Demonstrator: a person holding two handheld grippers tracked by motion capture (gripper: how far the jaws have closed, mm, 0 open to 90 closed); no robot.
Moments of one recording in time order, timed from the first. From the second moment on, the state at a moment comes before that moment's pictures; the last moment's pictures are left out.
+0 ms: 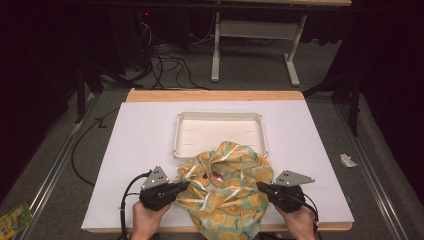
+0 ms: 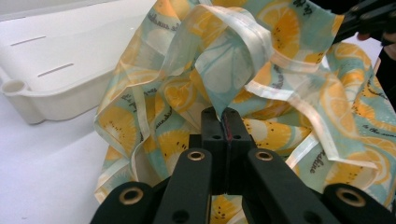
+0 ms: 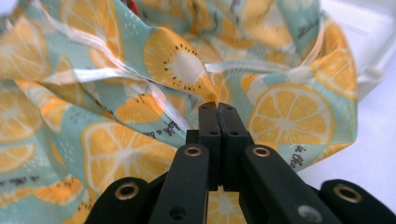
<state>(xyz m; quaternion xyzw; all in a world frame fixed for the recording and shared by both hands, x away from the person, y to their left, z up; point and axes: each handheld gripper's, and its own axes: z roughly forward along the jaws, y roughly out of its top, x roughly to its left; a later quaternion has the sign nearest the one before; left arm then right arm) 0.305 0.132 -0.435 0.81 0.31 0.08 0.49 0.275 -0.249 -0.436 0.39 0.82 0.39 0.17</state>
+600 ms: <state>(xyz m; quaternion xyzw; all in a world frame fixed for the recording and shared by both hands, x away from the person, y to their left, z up) 0.306 0.131 -0.435 0.81 0.31 0.07 0.50 0.285 -0.219 -0.384 0.33 0.82 0.43 0.17</state>
